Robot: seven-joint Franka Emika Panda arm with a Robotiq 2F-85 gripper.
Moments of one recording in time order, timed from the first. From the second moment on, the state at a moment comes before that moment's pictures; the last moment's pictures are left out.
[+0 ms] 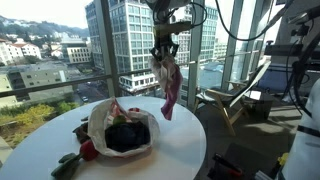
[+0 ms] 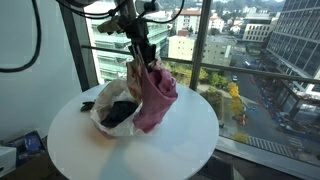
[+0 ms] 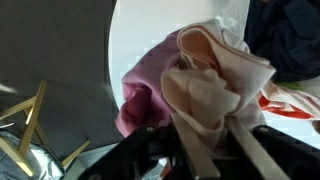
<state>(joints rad) -0.07 -0.16 -0.06 -2.10 -0.27 2.02 0.50</state>
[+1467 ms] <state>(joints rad) -0.03 0.31 -0.14 -2.19 -0.70 2.24 1.23</state>
